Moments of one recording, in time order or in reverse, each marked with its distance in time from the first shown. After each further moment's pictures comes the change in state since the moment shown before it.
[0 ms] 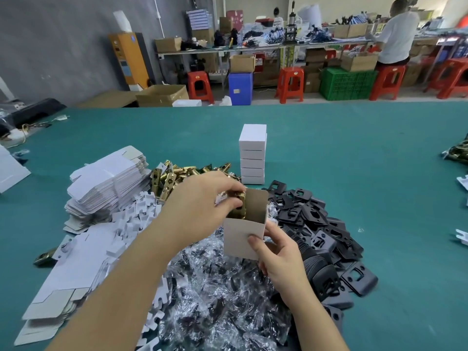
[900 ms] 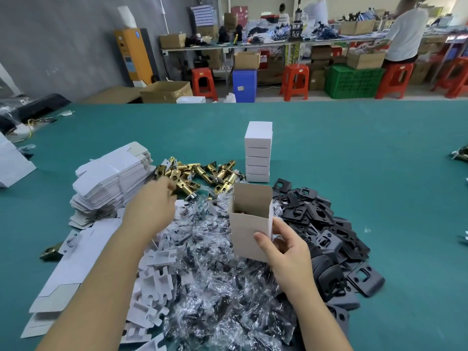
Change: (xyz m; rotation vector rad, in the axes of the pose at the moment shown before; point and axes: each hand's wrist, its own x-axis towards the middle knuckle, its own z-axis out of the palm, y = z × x) left_hand -0.019 -0.112 0.008 0.311 -0.044 -0.646; right_hand 0.002 0.010 -0.002 -0.131 0.084 -0.087
